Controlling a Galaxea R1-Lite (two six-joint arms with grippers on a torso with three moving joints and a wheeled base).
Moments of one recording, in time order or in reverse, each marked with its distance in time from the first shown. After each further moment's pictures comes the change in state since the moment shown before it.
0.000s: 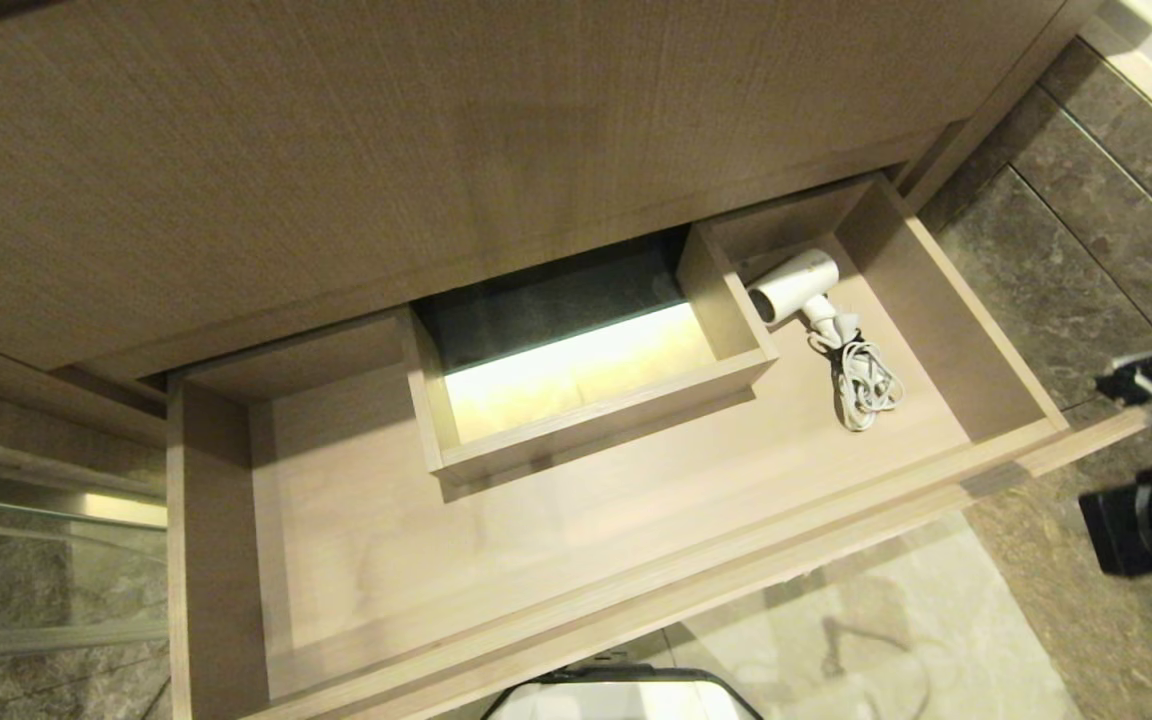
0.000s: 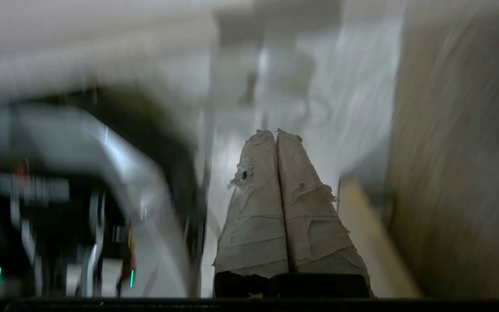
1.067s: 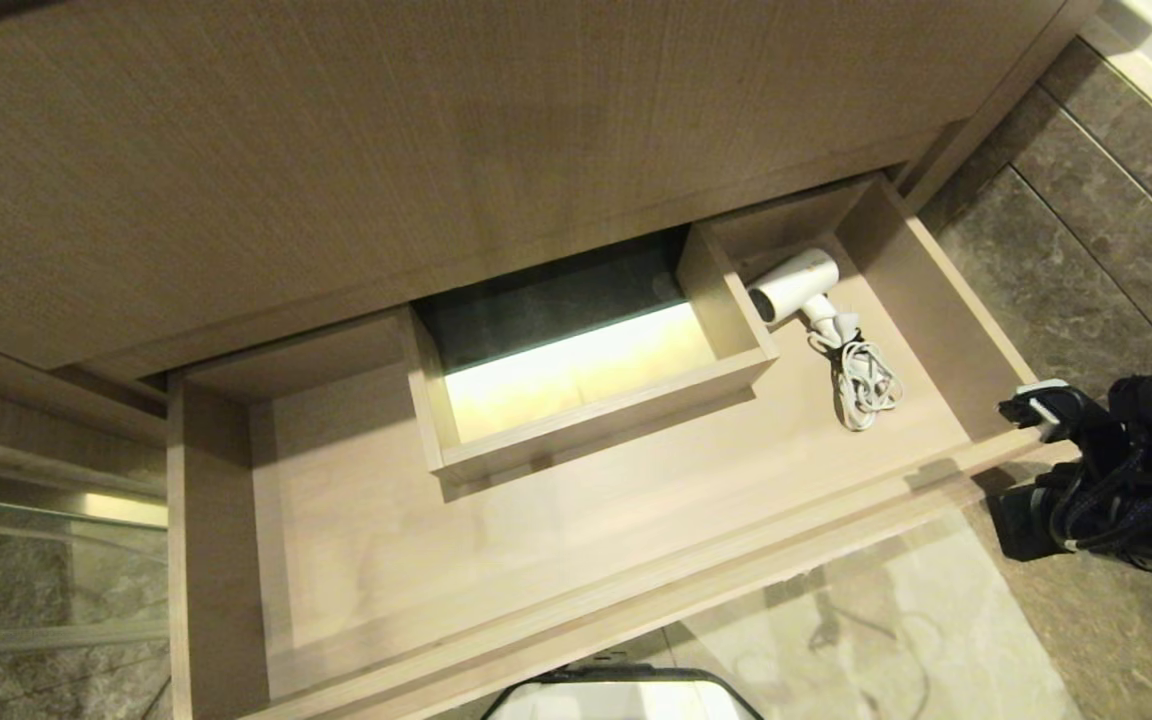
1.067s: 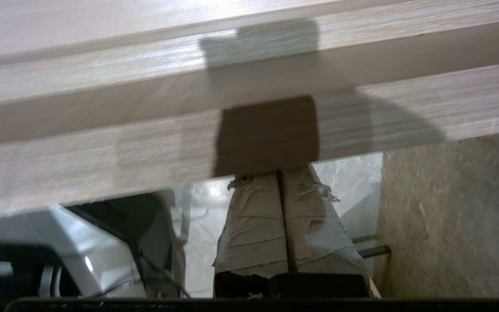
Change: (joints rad) left arm 0.000 0.000 0.000 0.000 0.000 0.000; right arm -0.021 0.320 0.117 -0.566 0.004 -0.049
